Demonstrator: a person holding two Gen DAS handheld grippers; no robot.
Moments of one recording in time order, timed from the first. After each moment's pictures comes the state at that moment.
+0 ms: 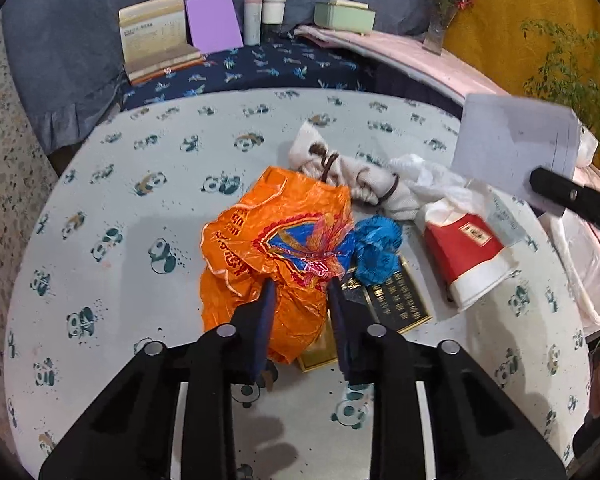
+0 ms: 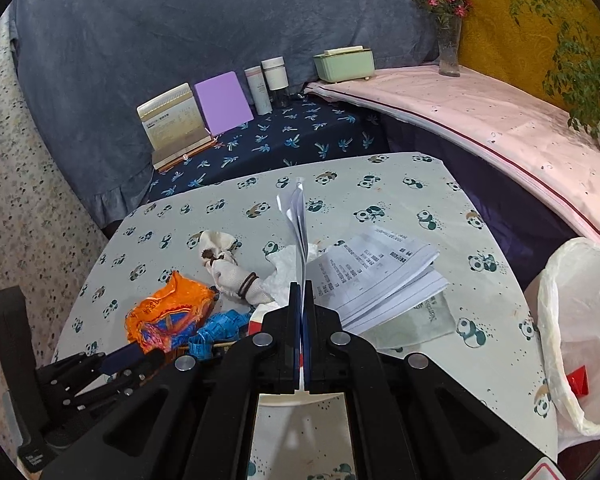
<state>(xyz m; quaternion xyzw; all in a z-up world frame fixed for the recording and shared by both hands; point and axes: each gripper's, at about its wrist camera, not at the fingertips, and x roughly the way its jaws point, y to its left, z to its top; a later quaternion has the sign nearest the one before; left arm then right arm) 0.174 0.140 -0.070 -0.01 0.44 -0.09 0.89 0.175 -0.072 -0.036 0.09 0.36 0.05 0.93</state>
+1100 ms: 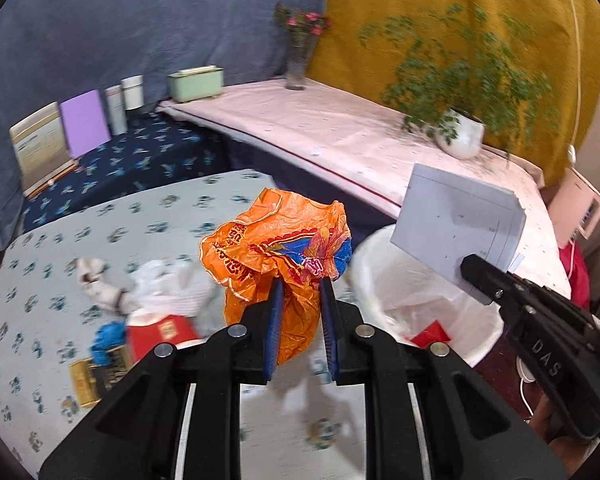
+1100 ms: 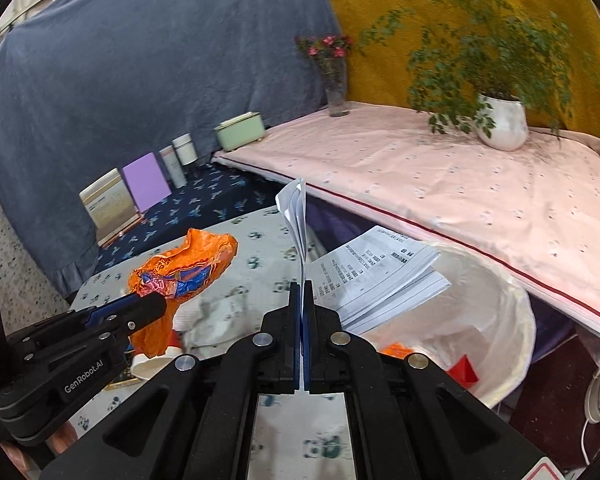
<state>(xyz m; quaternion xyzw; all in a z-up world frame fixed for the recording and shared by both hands) 0.124 -0.089 0.030 0.04 0.35 -0.25 0.90 0.062 -0.251 0.008 0.15 0.28 -0.08 0.95</state>
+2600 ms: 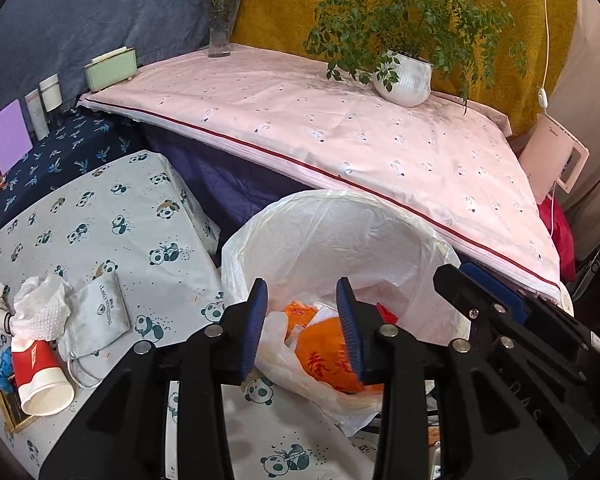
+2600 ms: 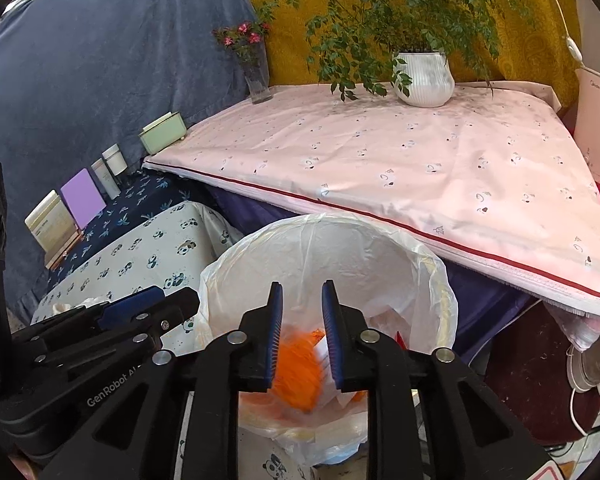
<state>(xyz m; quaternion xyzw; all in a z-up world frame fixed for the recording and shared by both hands) 0.129 -0.217 -0.019 0.08 0.39 -0.33 0.86 0.046 -0.346 -0.039 0.19 0.30 -0.16 0.92</state>
